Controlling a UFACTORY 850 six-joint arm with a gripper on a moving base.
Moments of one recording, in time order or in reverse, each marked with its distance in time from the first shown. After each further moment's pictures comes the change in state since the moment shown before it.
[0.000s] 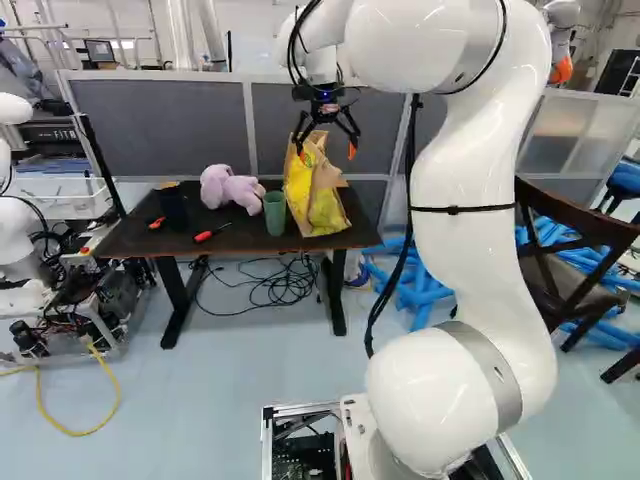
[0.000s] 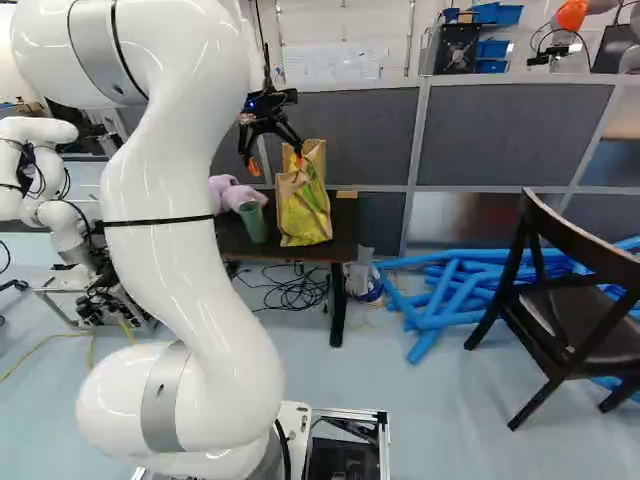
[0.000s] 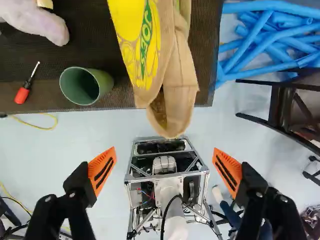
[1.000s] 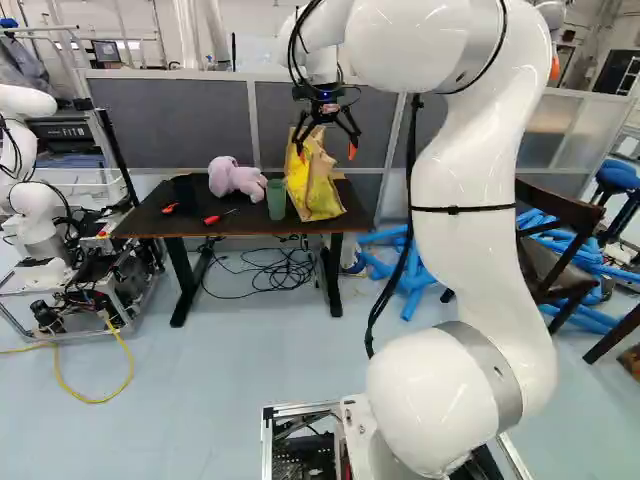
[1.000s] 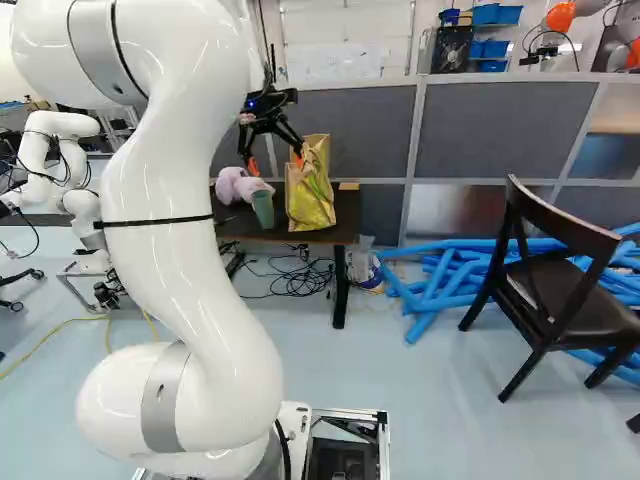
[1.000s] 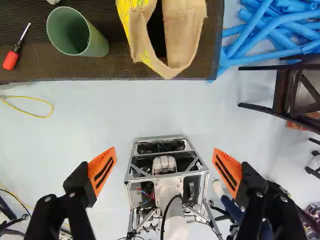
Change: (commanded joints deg) arm 0.0 0.0 0.0 0.0 0.0 0.0
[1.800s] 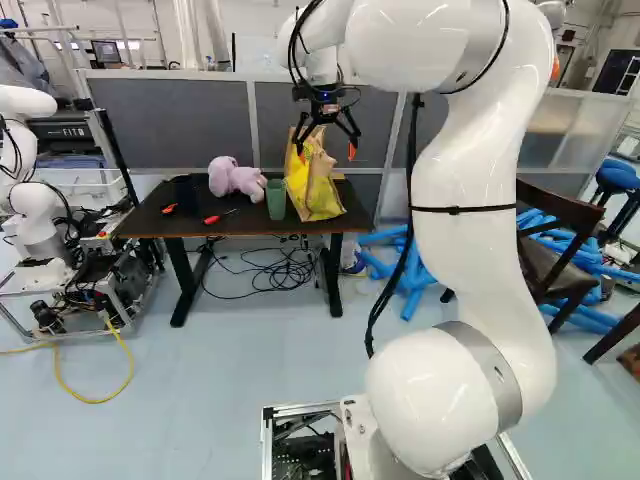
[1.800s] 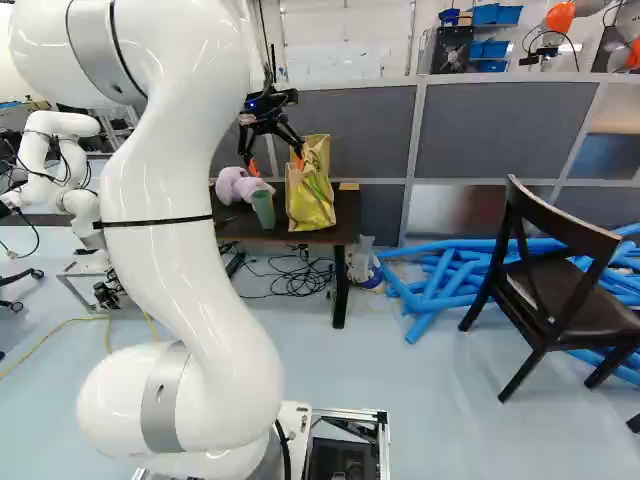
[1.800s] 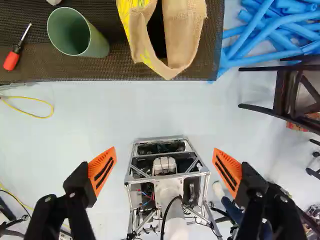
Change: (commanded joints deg) arm -0.1 0.5 1.0 0.1 1.4 -0.2
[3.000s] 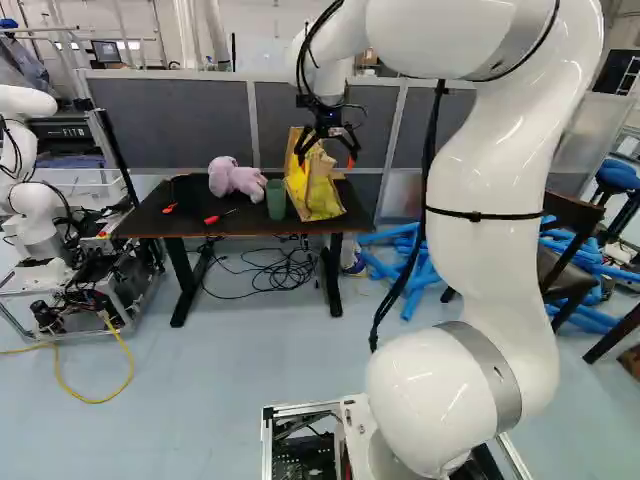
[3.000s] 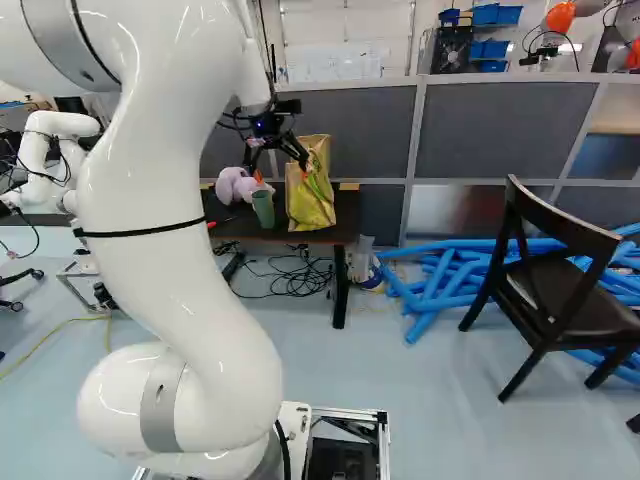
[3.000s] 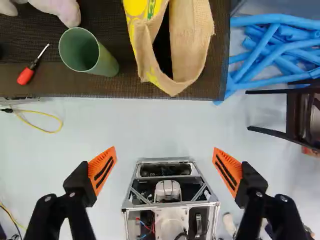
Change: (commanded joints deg) arm -1.6 6.6 14.7 1.3 19.6 -2.3
